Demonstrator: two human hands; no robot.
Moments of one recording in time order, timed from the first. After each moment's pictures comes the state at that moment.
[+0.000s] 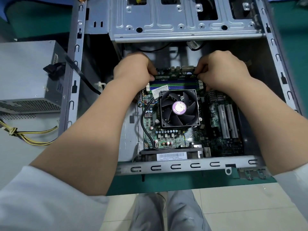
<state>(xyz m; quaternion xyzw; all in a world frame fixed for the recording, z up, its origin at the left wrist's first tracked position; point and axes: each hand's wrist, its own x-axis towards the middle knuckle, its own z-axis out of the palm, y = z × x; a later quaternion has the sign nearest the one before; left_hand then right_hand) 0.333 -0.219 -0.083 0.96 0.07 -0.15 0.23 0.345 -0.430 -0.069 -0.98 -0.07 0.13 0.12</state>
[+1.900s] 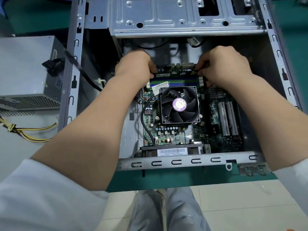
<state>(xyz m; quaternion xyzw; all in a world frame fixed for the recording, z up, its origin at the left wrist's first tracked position) 0.331 -0.223 -0.075 0.96 0.06 -0.18 0.21 0.345 -0.431 -0.069 -0.98 -0.06 0.13 0.14</state>
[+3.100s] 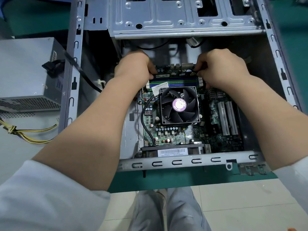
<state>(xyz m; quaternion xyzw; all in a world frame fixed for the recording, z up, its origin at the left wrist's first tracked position) 0.337 -0.222 -0.077 0.95 0.08 -0.21 0.23 0.347 -0.433 -0.077 -0.99 -0.09 0.10 0.10</state>
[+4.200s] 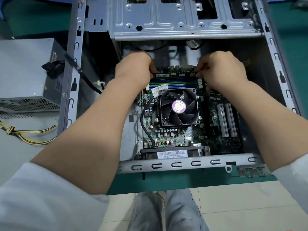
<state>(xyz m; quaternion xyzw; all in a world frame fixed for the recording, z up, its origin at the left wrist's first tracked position) 0.330 -0.222 -0.080 0.97 0.05 -0.13 0.21 0.345 -0.433 -0.080 -0.98 -0.04 0.11 0.15</state>
